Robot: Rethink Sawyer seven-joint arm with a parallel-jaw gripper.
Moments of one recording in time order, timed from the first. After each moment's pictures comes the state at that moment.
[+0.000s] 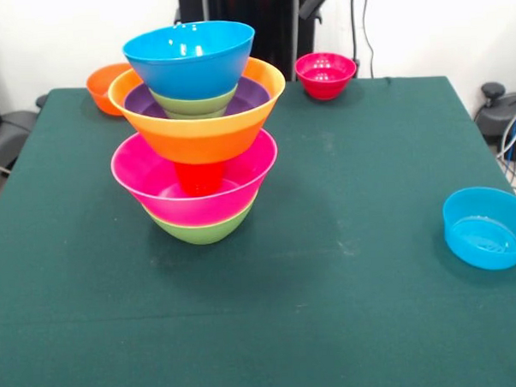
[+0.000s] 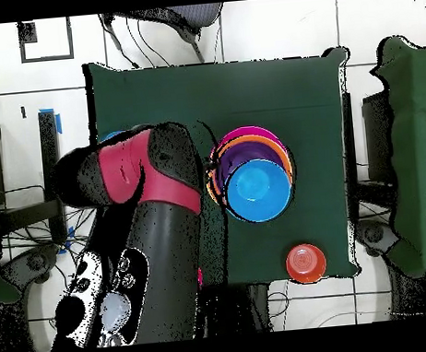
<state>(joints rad) 0.26 -0.69 -0.40 1.30 -0.37 1.02 2.15</state>
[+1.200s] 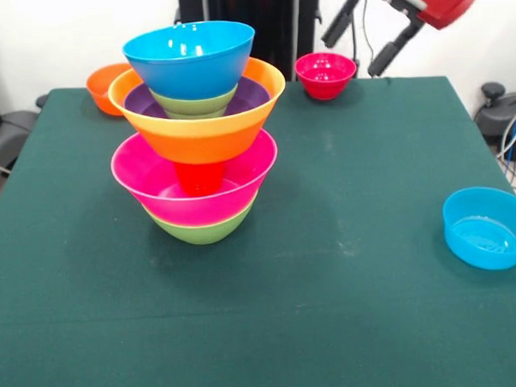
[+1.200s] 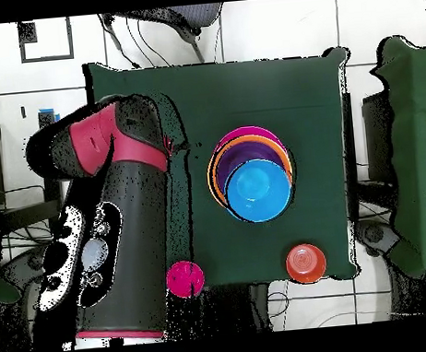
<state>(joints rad) 0.27 -0.55 -0.34 1.13 -0.30 1.07 2.15</state>
